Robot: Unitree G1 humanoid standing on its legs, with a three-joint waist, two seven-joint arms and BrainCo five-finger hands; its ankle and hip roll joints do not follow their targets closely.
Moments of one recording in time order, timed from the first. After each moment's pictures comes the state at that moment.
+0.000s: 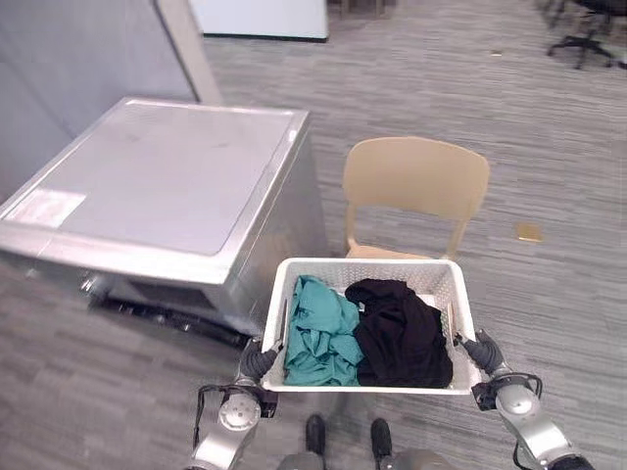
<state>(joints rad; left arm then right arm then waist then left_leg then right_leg) 0.06 0.36 -0.32 0.41 -0.13 -0.04 0.19 0.04 -0.42 0.24 0.39 0.00 -0.02 -0.18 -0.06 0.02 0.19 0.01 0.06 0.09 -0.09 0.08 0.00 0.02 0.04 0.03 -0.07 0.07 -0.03</state>
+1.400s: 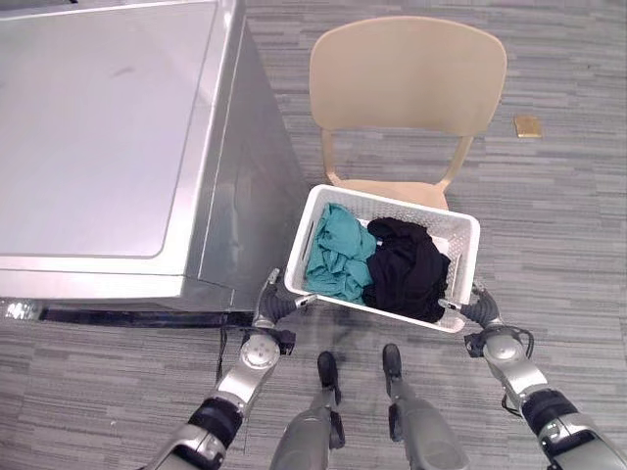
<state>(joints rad) -0.17 0.36 -0.34 0.46 -0.16 -0.12 0.24 -0.25 -0.43 0.25 0.65 0.08 -0.05 -0.28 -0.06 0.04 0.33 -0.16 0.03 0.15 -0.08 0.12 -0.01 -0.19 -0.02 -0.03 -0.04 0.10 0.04</state>
